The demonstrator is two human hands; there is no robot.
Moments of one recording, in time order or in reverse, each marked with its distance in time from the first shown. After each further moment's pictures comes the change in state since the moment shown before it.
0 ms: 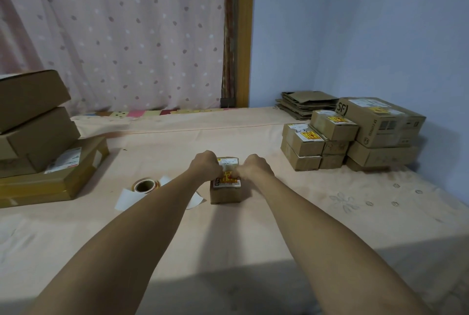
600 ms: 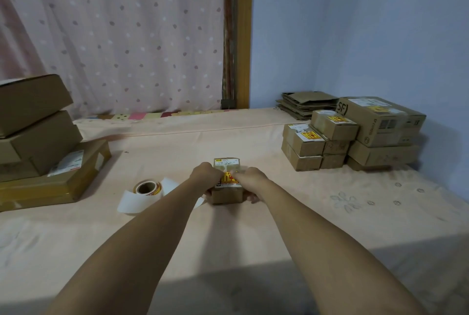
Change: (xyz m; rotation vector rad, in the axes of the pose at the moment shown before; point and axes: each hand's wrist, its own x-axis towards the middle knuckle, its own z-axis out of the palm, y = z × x) left_hand -0.011 -0.005 0.014 -0.166 -0.019 -0.188; right_hand -0.019 0.018 0.015 0.315 -0.192 -0.015
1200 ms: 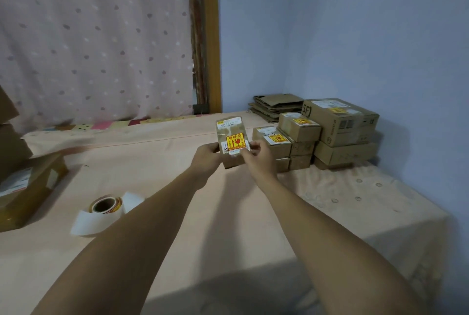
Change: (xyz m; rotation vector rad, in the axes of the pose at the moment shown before) left_hand -0.002 0.079 0.033 -0.565 -0.127 0.434; right_hand 0.005 0.017 -0.087 0.371 0.520 -0.313
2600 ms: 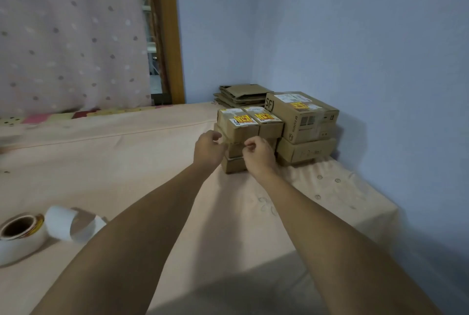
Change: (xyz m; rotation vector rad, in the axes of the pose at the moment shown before) left_hand 0.068 0.009 0.130 0.248 0.143 0.121; right_hand 0.063 0.042 -0.099 -0.410 0.109 -0.045
